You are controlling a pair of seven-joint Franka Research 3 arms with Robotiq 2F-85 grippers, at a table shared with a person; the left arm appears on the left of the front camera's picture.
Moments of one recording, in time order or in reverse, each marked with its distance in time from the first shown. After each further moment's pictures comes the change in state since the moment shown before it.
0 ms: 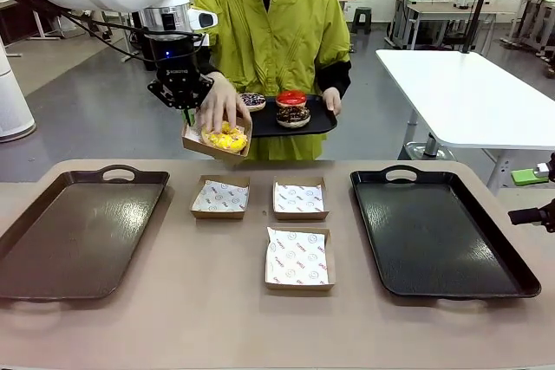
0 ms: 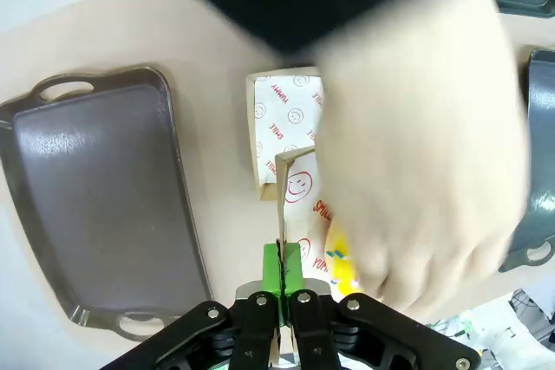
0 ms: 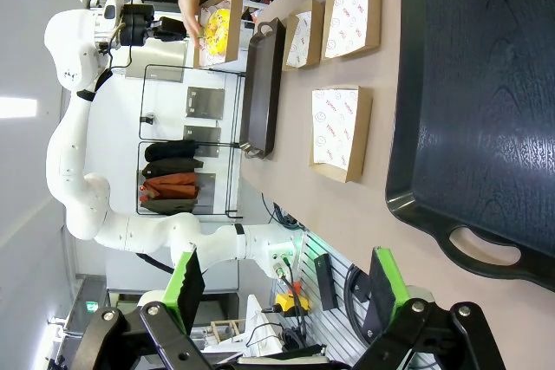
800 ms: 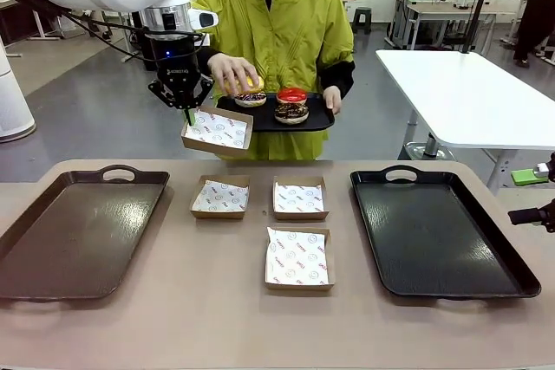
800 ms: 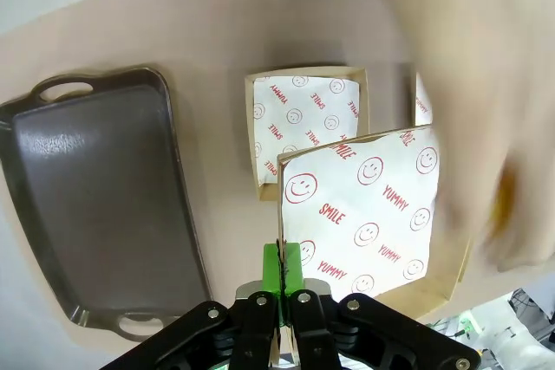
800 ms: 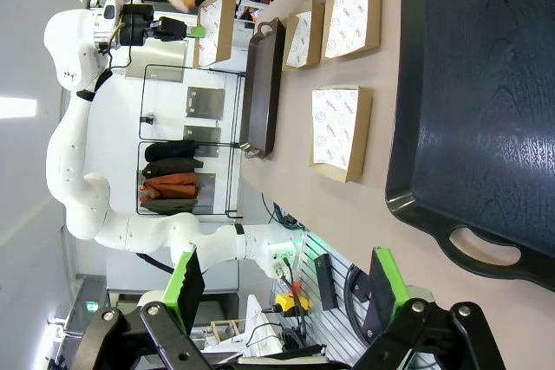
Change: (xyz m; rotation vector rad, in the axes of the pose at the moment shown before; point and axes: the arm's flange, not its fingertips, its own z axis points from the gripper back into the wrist) left arm 0.000 -0.001 0.001 -0.001 -0.001 -0.001; right arm 0.000 0.000 0.000 0.000 0.000 0.000
